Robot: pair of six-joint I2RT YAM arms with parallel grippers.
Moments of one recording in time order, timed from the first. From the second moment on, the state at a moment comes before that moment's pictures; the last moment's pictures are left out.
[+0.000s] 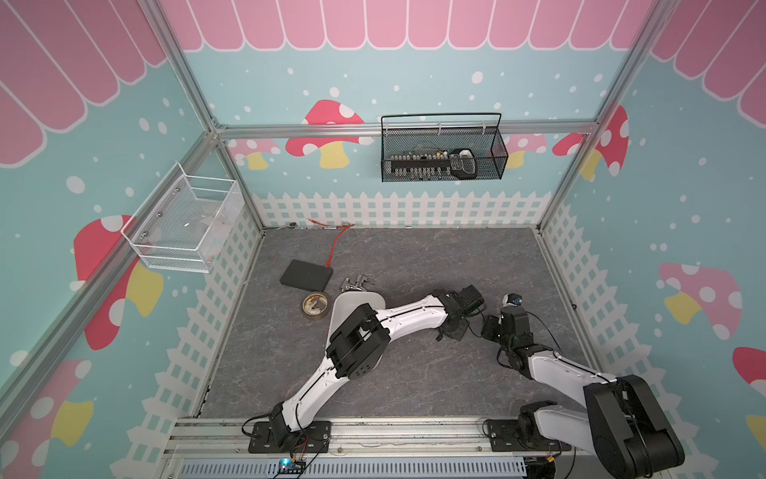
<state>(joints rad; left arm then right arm) -1.00 2.37 1.93 -0.82 -0.09 -0.37 0.20 1.21 0.30 0.19 0.14 0.46</state>
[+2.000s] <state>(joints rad) -0.58 1.40 0.99 -0.66 -0.15 -0.42 0.20 1.22 0.31 0.19 0.14 0.45</state>
